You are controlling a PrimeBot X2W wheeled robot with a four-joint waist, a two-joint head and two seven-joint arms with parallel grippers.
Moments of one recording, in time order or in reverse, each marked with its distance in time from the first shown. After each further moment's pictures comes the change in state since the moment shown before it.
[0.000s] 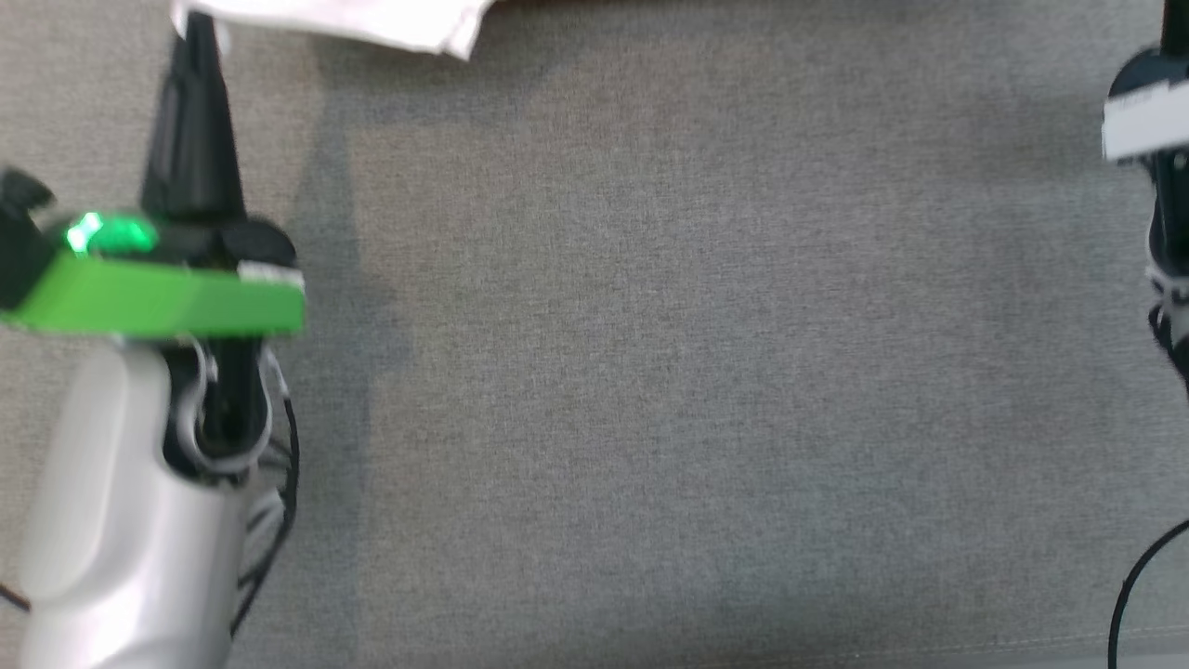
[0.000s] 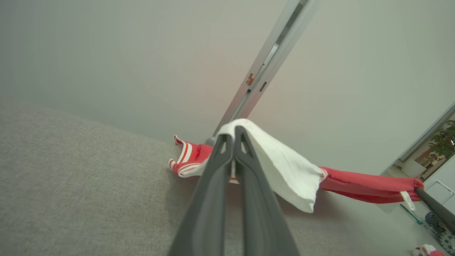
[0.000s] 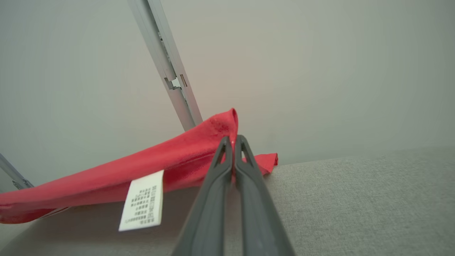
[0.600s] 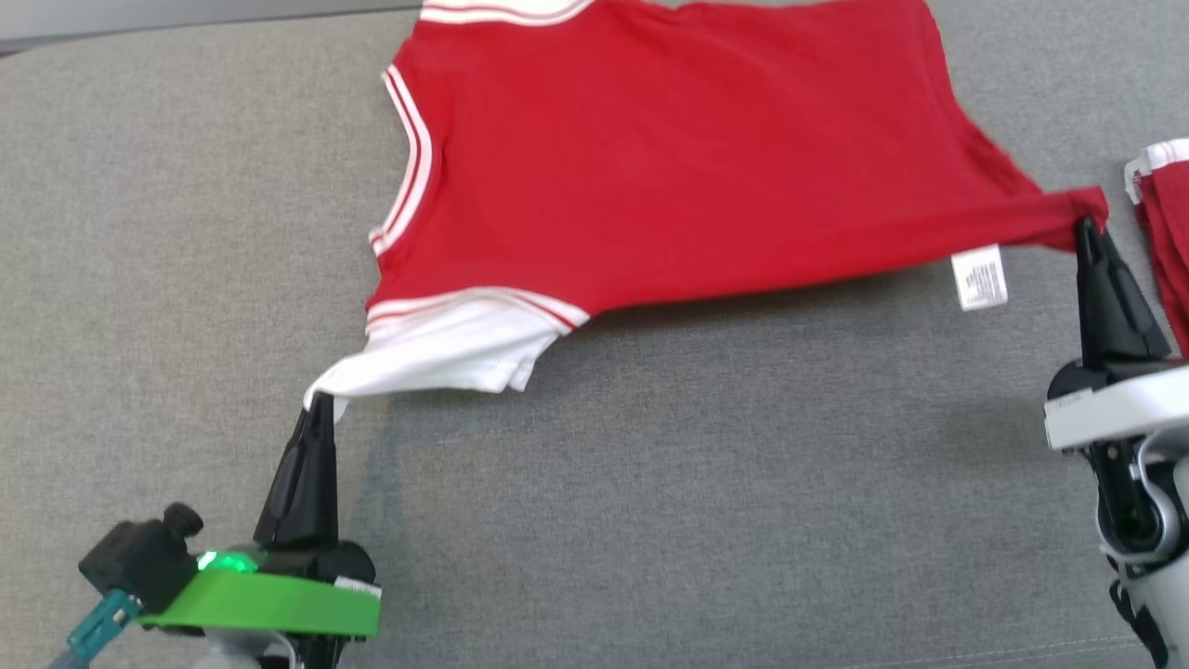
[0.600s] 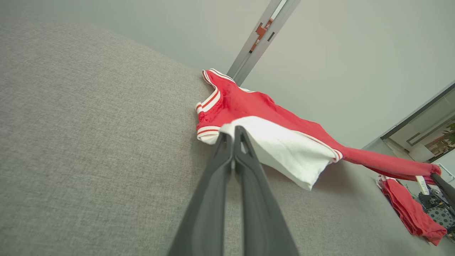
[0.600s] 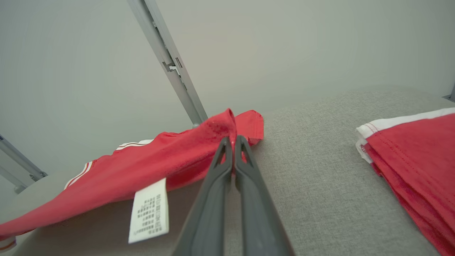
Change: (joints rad) left arm 0.567 -0.038 -0.016 -0.124 0.053 0.036 0.000; right arm 0.523 0.048 -0.078 -0.167 0.026 0.001 0.000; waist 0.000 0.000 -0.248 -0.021
